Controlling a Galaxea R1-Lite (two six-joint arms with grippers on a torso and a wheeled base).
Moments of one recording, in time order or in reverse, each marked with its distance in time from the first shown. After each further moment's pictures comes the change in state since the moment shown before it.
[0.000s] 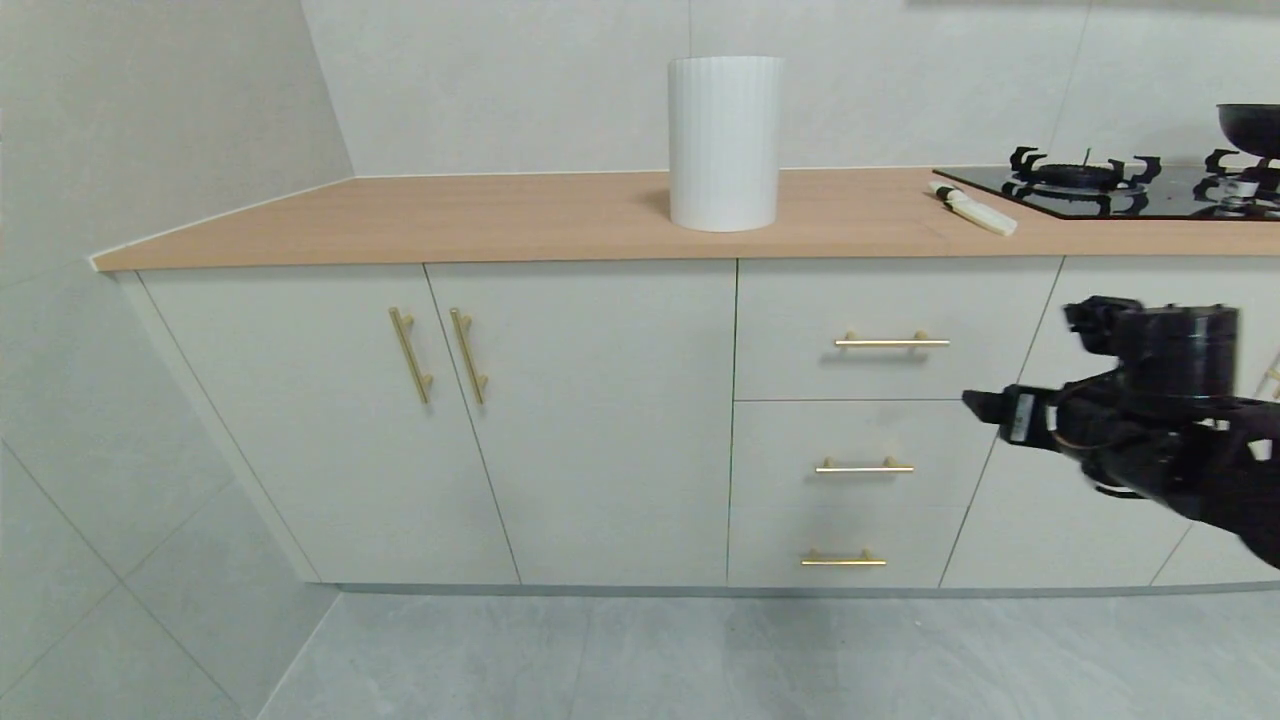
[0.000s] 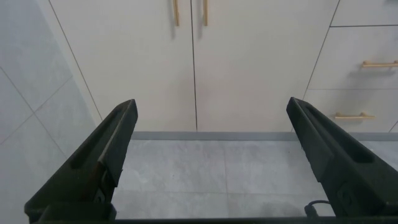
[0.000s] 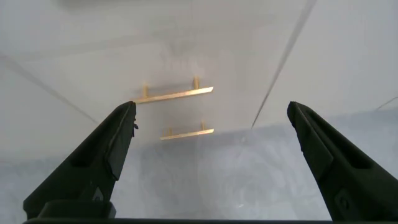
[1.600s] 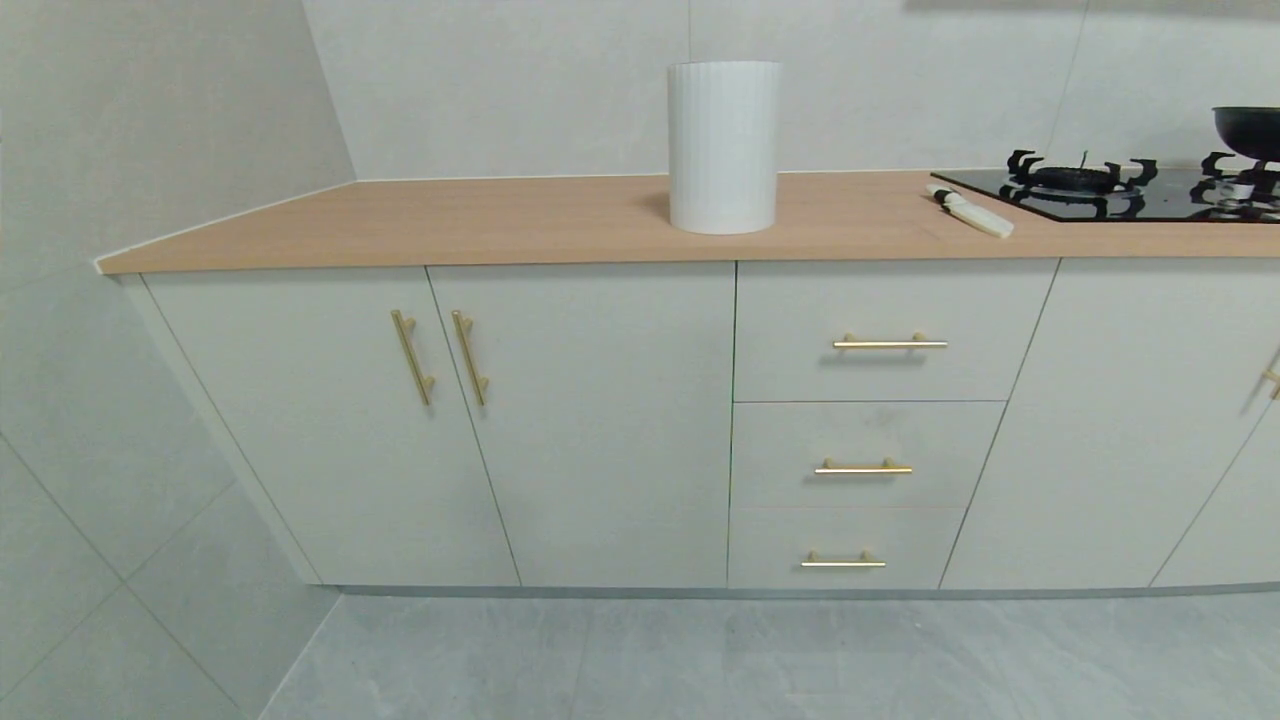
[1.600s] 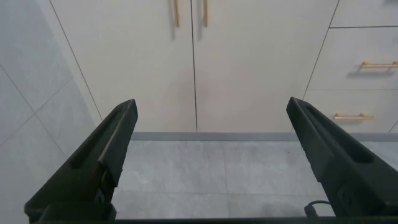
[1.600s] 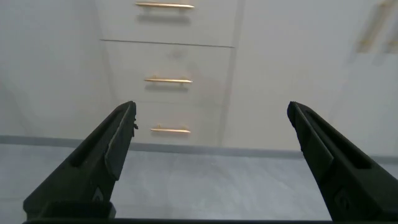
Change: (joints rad) left arm 0.000 0.000 0.000 0.000 0.001 0.000; right arm -0.205 -1.693 0.721 0.634 0.360 -0.209
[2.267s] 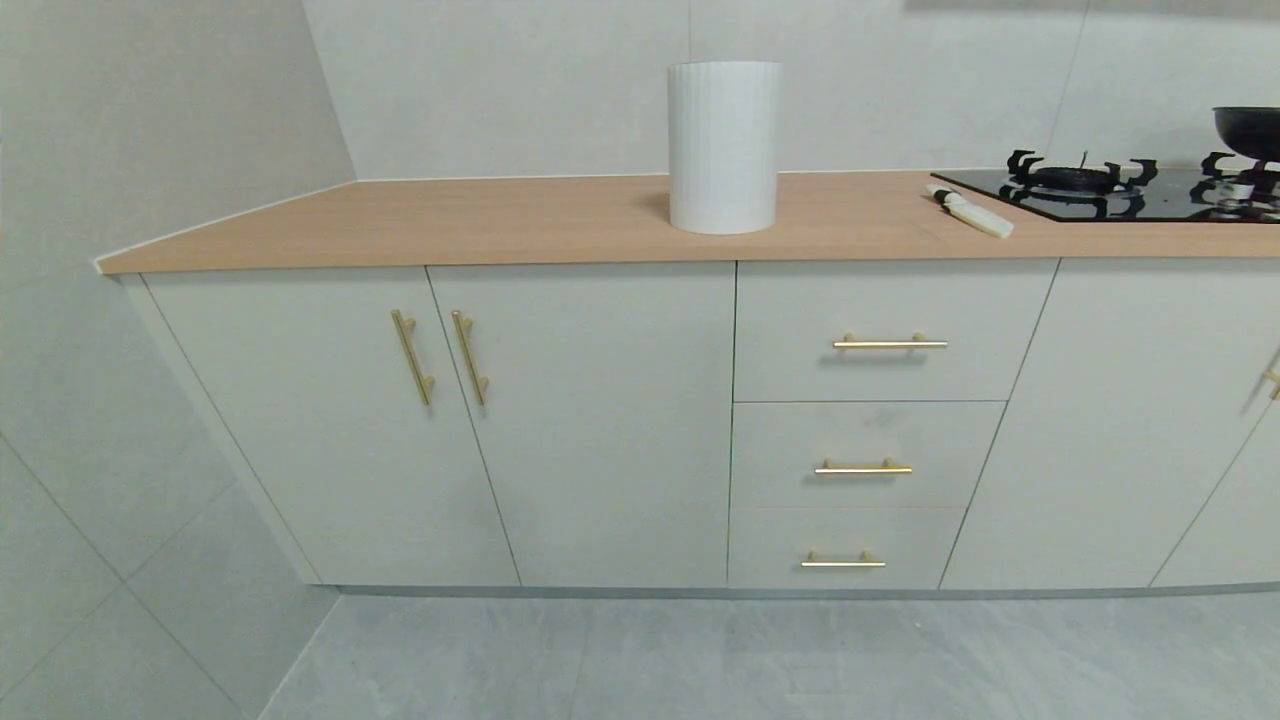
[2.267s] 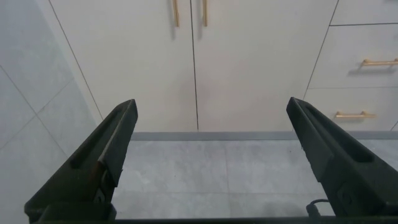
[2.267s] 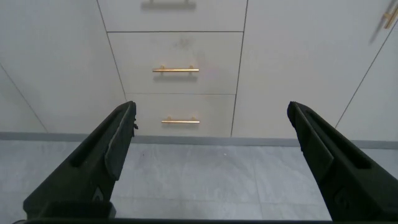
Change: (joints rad) left arm 0.000 0.000 0.000 0.002 -0.005 0.020; right arm 0.000 -0.001 0.022 -0.004 -0.019 0.030
